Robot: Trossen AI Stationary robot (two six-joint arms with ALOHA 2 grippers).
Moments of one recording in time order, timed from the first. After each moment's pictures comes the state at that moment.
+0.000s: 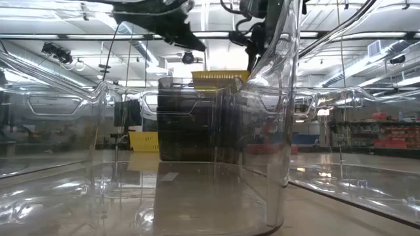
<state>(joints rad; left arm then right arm) 0.31 1.38 1.09 -0.11 -0.08 0.34 -0.37 1.58 1.42 -0.79 0.12 -1.67</state>
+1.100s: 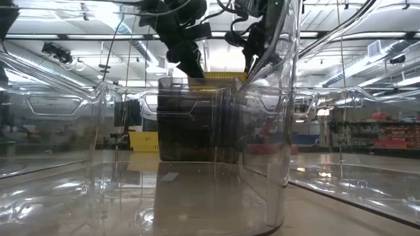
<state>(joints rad) 0.31 1.66 1.37 -0.56 -0.10 0.48 -0.31 1.61 1.42 -0.78 0.17 -1.64</state>
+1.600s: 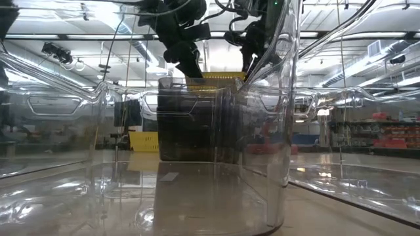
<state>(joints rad) 0.31 1.66 1.37 -0.58 -0.10 0.50 -0.30 1.61 1.42 -0.75 0.17 -1.55</state>
